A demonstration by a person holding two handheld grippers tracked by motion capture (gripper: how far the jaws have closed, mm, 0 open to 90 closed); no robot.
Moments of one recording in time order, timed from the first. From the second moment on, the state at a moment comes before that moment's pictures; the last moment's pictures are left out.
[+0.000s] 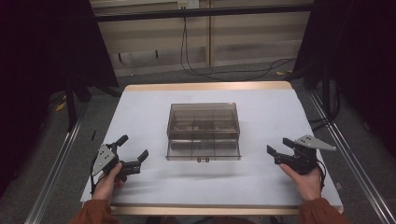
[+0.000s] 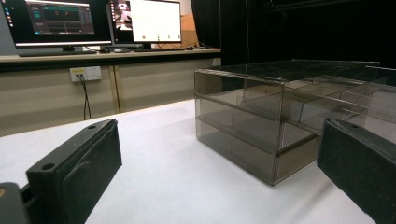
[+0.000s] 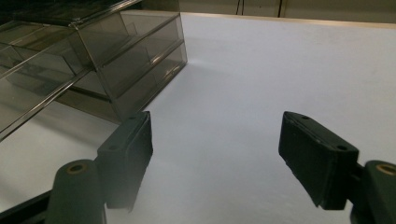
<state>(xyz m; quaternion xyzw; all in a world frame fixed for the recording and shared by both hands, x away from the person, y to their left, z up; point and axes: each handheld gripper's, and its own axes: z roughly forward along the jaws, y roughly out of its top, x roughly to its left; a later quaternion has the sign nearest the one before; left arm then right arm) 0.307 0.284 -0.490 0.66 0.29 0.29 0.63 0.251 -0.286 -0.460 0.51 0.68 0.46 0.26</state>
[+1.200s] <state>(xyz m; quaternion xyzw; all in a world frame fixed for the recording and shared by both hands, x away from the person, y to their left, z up) 0.306 0.284 -0.490 0.66 0.29 0.29 0.63 0.233 -0.254 -0.455 0.43 0.74 0.49 0.17</state>
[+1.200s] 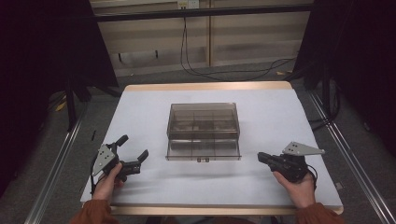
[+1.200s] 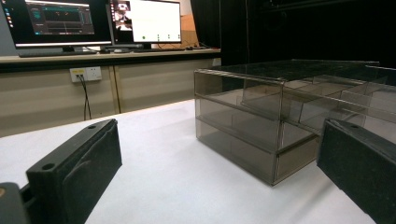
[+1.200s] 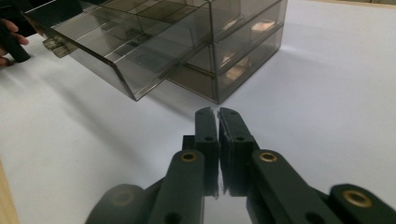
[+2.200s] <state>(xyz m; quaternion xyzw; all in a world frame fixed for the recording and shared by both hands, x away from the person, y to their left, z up) 0.307 0.284 -0.490 0.66 0.29 0.29 0.63 0.221 -0.219 -0.452 0.36 0.78 0.49 0.12</state>
